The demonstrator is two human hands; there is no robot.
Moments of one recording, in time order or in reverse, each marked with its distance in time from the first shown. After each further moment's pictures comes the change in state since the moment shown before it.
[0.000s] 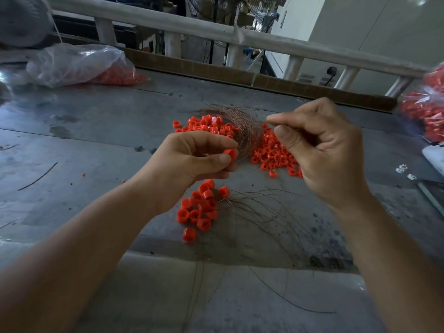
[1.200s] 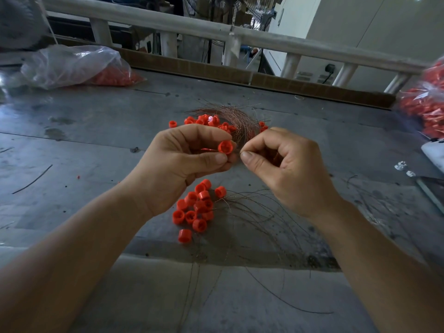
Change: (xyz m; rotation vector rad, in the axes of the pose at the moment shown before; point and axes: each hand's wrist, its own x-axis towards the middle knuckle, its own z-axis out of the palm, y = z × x) left_hand -0.002 0.002 0.001 -0.161 -0.017 0.067; right_hand -0.010 -0.013 0.015 0.017 -0.244 0.205
